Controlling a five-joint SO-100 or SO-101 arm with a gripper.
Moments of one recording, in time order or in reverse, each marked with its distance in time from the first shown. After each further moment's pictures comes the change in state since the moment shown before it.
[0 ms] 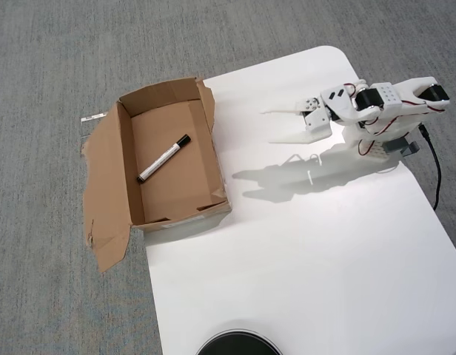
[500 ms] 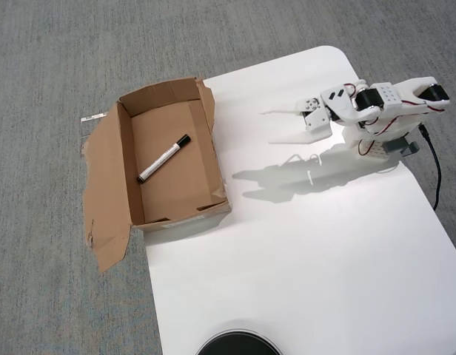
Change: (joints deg) arm -0.2 0.0 0.0 0.0 0.1
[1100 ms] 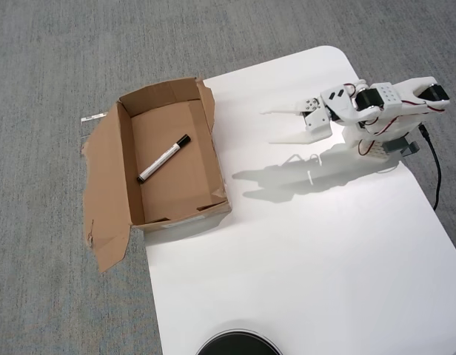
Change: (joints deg) arm 0.0 0.0 0.0 0.0 -0.4
